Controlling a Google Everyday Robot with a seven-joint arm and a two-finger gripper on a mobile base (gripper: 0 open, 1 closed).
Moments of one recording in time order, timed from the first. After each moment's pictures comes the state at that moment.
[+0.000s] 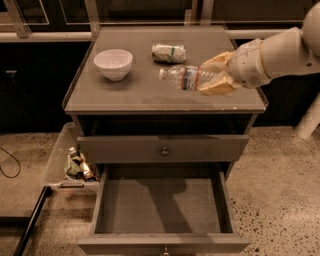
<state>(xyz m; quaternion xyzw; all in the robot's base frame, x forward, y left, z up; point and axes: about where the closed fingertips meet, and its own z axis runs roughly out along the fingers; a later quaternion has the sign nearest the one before) 0.599 -0.149 0.922 -0.61 0.65 0.10 0.44</state>
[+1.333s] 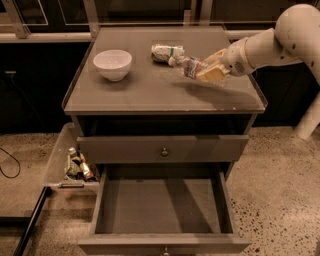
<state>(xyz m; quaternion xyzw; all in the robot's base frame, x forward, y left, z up) 0.716 -0.172 0.885 -0.50 0.74 0.14 0.43</state>
